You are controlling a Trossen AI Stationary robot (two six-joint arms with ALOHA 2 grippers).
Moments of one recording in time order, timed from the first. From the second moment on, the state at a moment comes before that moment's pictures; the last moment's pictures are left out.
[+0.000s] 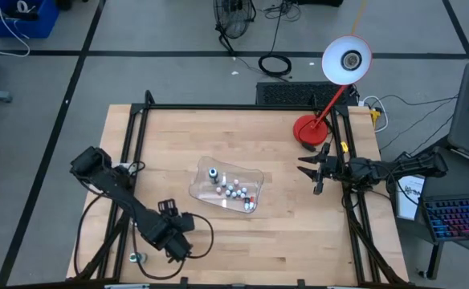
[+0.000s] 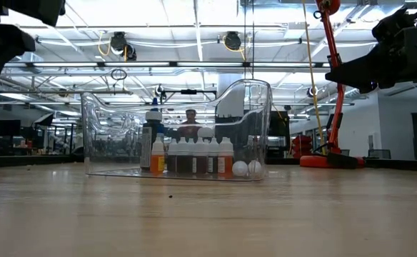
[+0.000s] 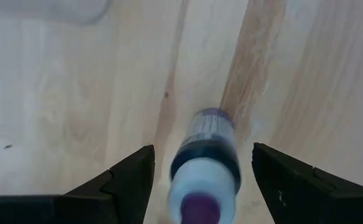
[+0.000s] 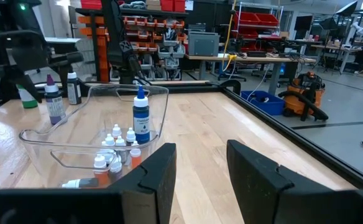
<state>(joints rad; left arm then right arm) -0.71 1.75 1.25 -1.15 -0.14 -0.94 0.16 0.17 0.02 0.13 0.42 -0.02</state>
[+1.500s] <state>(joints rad) -0.41 1.75 1.87 -1.47 -0.42 -0.38 0.16 0.17 0.02 0.13 0.42 -0.02</state>
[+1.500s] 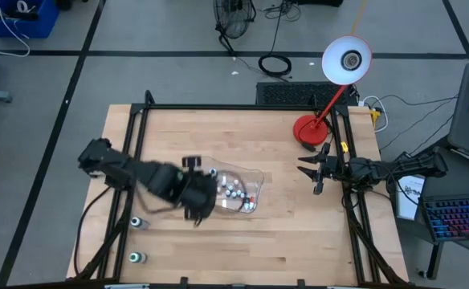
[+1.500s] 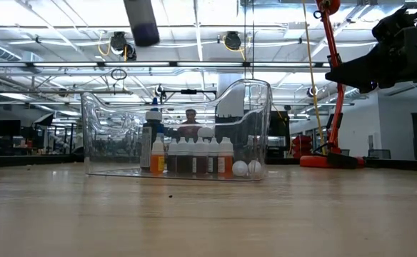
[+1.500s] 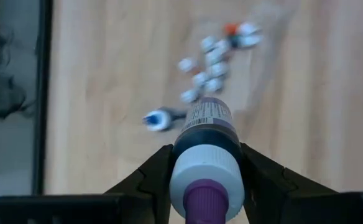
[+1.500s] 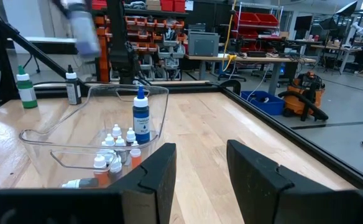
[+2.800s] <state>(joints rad) -0.16 1.75 1.27 -0.98 -0.03 -0.12 0.16 0.17 0.02 0.13 0.42 -0.02</state>
